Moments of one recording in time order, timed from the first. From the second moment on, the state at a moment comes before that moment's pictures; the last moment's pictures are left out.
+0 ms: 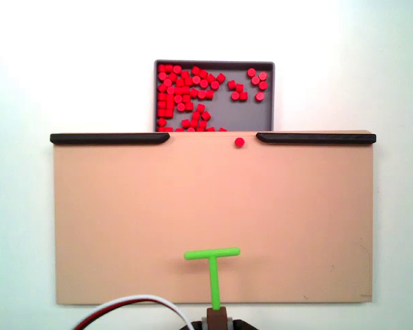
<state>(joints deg) 3.4 104.7 109.8 83.6 -95.0</state>
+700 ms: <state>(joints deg) 5.1 103.6 109.9 75.7 -95.5</state>
